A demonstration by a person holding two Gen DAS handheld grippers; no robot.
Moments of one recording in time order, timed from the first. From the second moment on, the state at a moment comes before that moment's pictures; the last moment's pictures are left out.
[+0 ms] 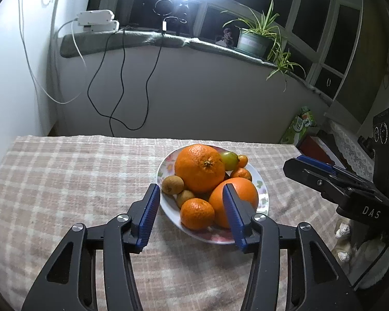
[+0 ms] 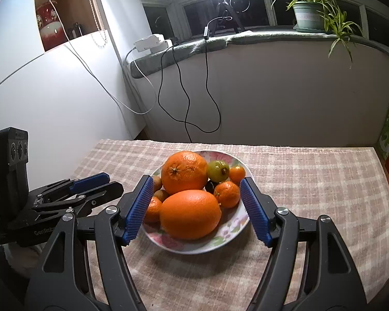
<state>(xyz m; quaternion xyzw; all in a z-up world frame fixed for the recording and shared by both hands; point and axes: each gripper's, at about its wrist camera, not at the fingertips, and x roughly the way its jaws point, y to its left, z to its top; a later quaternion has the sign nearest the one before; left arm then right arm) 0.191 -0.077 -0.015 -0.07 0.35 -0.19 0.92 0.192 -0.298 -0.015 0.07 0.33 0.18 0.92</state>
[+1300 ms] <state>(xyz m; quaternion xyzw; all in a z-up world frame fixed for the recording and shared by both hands) 0.109 -0.064 0.008 -0.04 0.31 -0.12 0.94 0.129 -0.314 -0.010 0.08 0.32 0.15 0.93</state>
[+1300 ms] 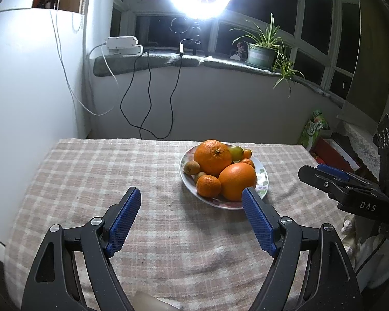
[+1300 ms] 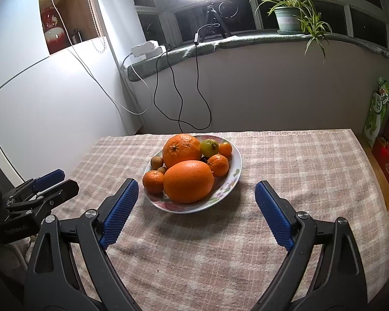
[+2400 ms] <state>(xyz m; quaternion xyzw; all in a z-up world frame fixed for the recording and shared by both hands) 0.109 -0.068 0.003 -0.03 0.31 -0.11 0.94 0.131 -0.318 -0.020 0.09 0.33 0.14 0.93</state>
